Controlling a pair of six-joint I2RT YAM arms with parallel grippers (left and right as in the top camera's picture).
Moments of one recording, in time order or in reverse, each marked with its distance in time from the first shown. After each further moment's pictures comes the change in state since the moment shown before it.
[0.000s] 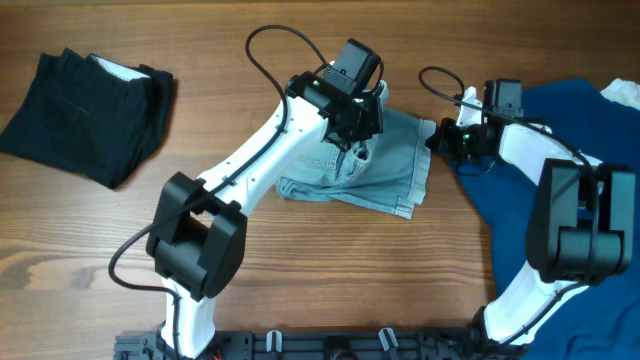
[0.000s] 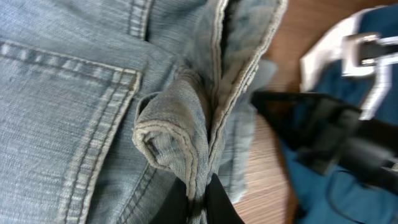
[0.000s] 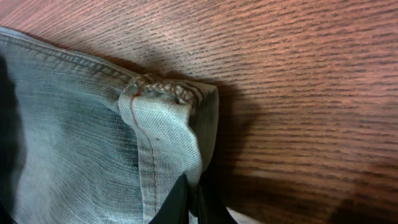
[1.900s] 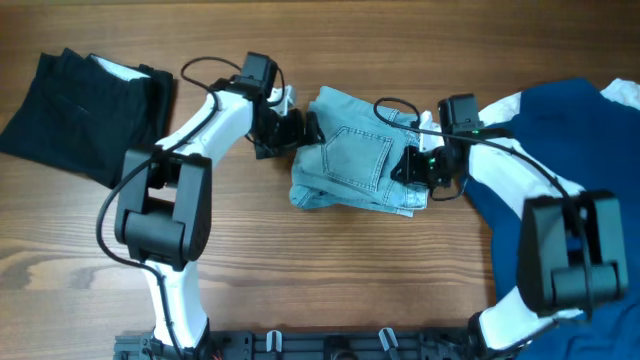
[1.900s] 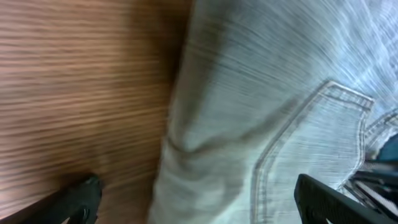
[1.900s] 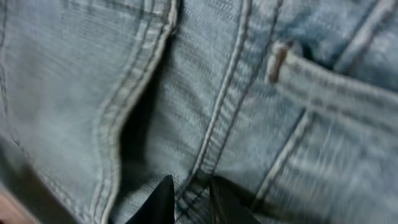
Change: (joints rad) left arm 0.341 0.070 -0.265 0.053 0.259 0.335; right arm 0.209 -0.135 -0.092 -0.180 -0.008 0.010
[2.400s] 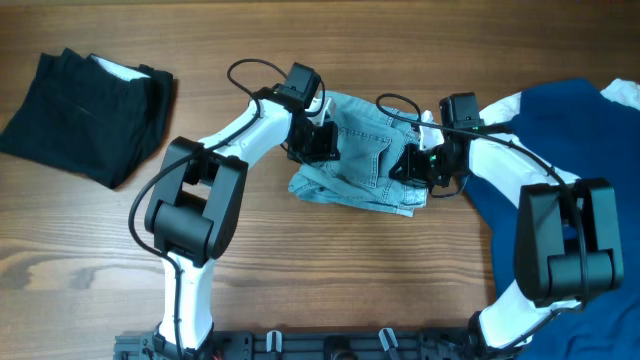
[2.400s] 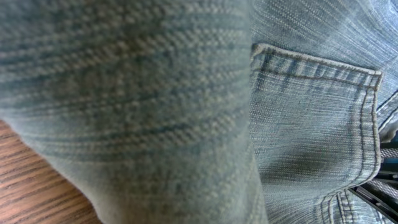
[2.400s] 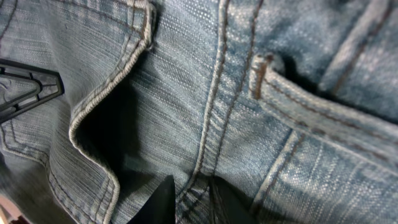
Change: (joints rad) left arm -0.146 0.074 0.034 0.057 0.004 0.004; right arm -0.016 0.037 0.024 -0.017 -0.047 0.007
